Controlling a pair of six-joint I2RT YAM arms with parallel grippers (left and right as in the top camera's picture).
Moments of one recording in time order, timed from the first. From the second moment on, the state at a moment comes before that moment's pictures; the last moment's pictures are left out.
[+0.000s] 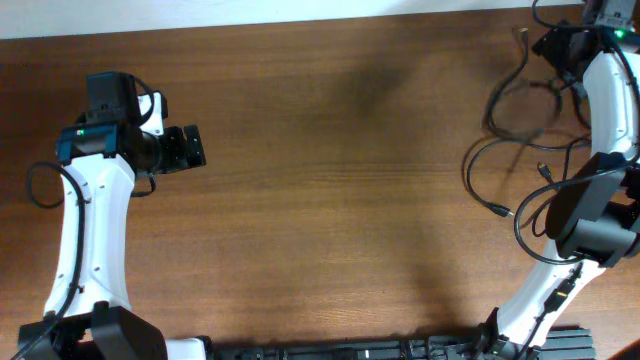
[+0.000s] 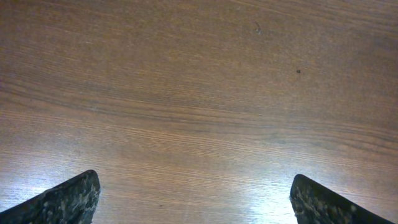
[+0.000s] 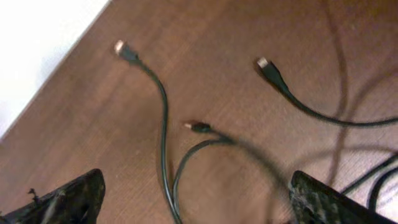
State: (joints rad) left arm 0.13 1.57 1.40 -1.03 0.09 -0.05; right arm -0.34 2.11 1.91 -0.80 0.11 0.55
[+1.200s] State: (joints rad) left arm 0.13 1.57 1.40 -1.03 0.09 -0.05; right arm -0.04 1.92 1.92 -1.28 -0.22 0.28
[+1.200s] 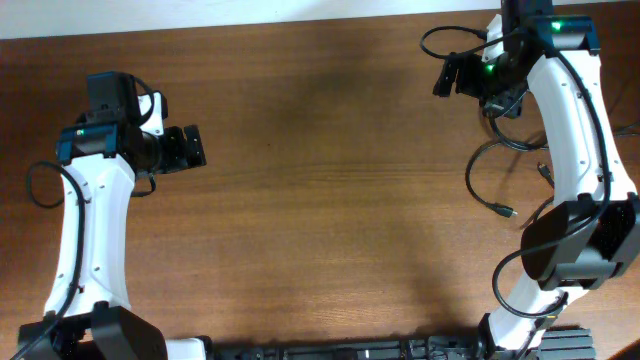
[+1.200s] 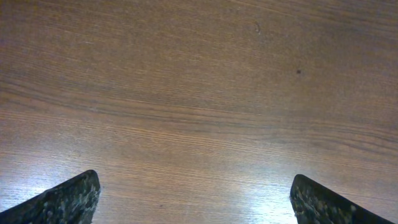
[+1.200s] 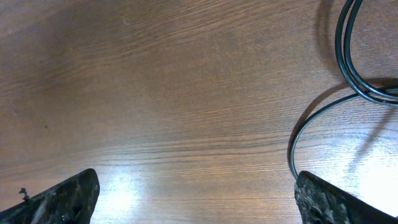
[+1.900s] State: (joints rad) left arm 0.11 1.54 1.39 -0.95 0.07 -0.04; right arm -0.04 1.92 1.92 -1.28 -0.22 0.28
